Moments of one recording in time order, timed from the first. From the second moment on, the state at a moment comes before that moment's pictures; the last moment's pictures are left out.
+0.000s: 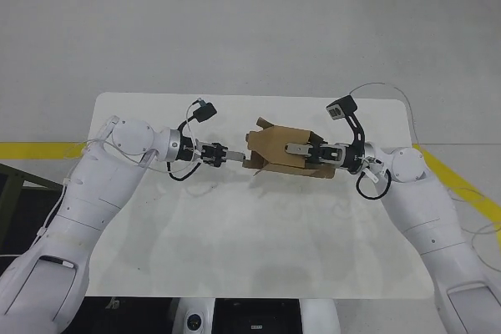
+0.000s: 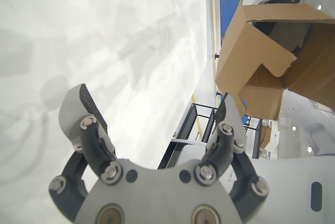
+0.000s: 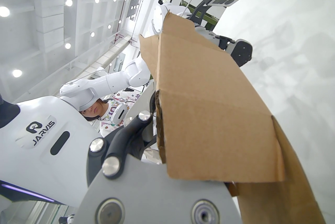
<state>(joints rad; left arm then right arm) 0.61 -1.09 -0.93 -1.15 -0.09 -0.23 -1.24 -0.75 -1.14 1.03 -1.16 0.61 -0.60 1.22</state>
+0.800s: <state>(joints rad) 0.57 -1.11 -0.91 -1.13 -0.18 -0.25 -1.27 -0.73 -1.15 0.96 -1.19 0.64 -0.59 1.23</state>
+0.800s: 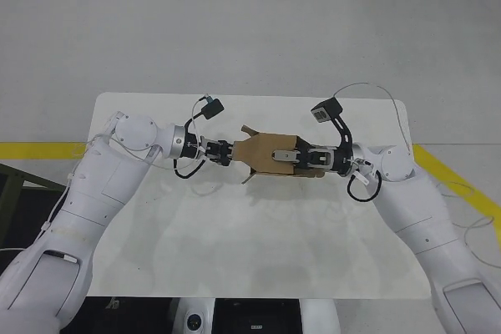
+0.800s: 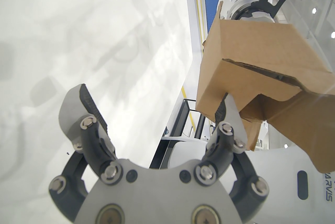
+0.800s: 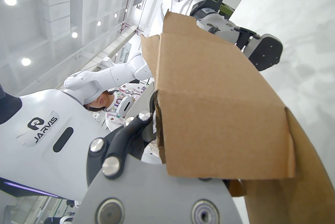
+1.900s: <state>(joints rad) 0.58 -1.11 -0.92 -1.11 -0.18 -0.26 -1.27 -0.72 -1.14 0.98 -1.12 0.69 -0.65 1.17</state>
